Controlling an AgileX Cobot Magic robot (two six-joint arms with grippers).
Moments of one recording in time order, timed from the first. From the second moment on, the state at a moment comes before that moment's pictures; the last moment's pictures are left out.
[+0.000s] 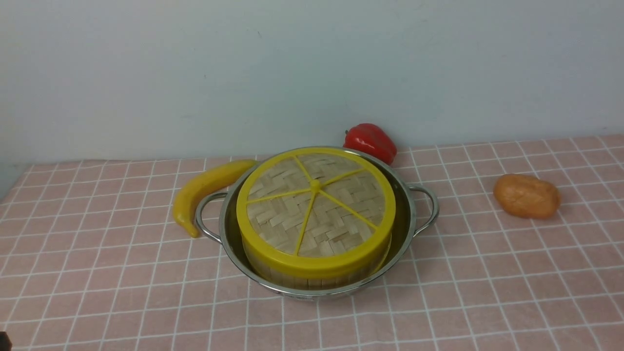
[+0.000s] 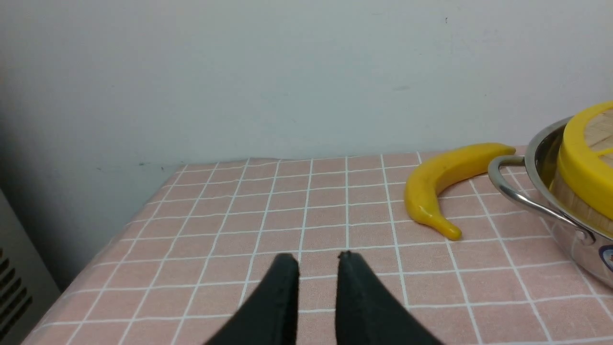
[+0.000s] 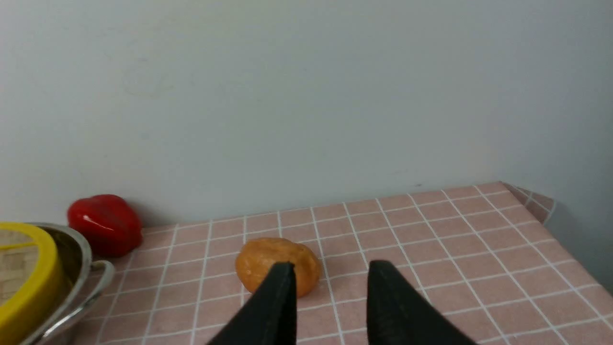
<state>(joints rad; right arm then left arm) -0.08 0.09 -0.19 -0.10 0.39 0.31 0.15 0.00 0.01 -0.02 0.21 0.12</state>
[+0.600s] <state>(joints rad) -0.09 0.04 0.00 -0.11 0.27 0.33 0.15 0.00 0.01 -0.02 0.21 0.12</state>
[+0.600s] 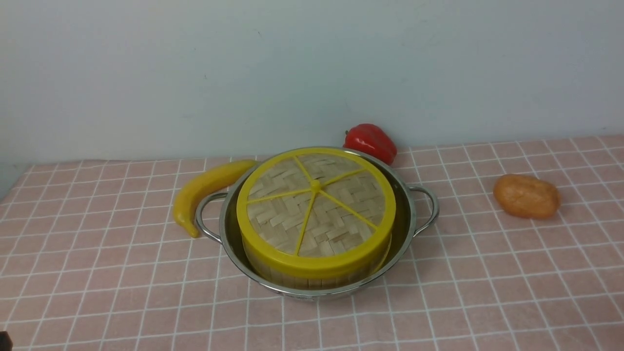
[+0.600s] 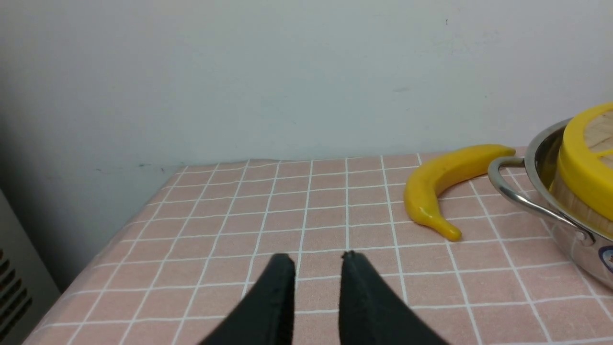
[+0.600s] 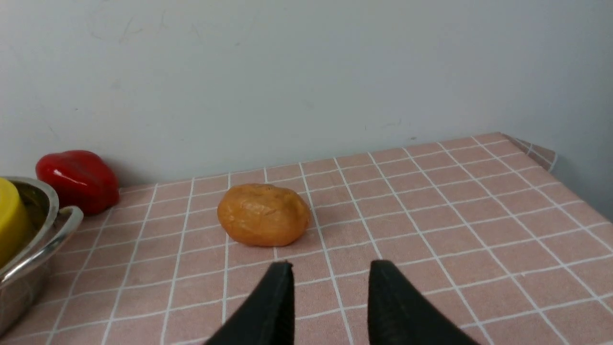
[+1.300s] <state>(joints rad) -0.08 0.04 0.01 -0.11 0.28 0.33 0.15 0.00 0.01 -0.02 0.21 0.12</state>
